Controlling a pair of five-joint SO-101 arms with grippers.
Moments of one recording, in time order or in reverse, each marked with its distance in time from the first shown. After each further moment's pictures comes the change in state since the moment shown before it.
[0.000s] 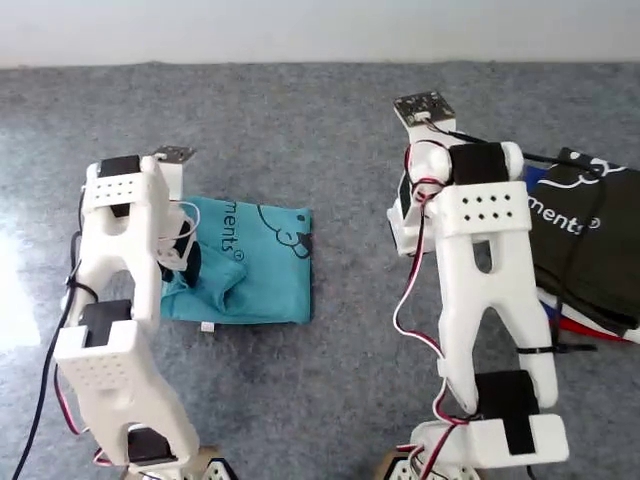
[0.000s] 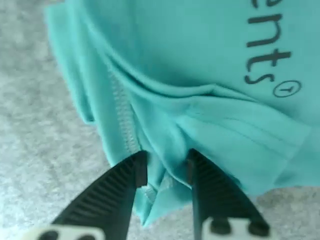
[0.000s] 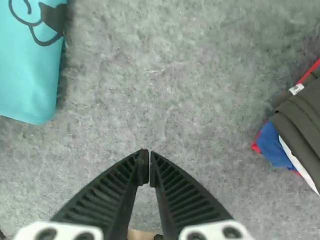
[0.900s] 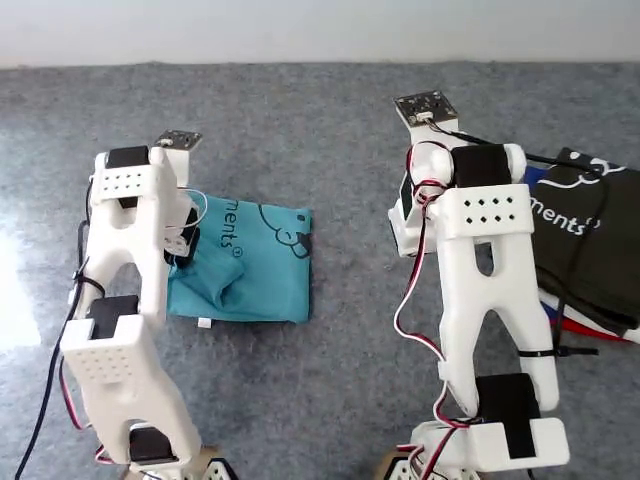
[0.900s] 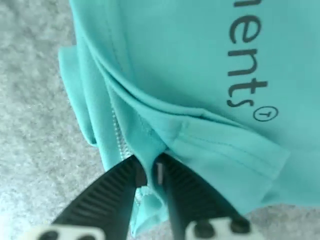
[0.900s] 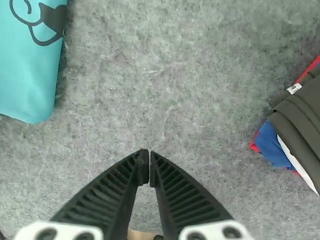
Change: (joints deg) left arm 1.7 2.2 -6.4 -0.1 2.0; right arm 0.2 -0.4 0.0 0.0 0.0
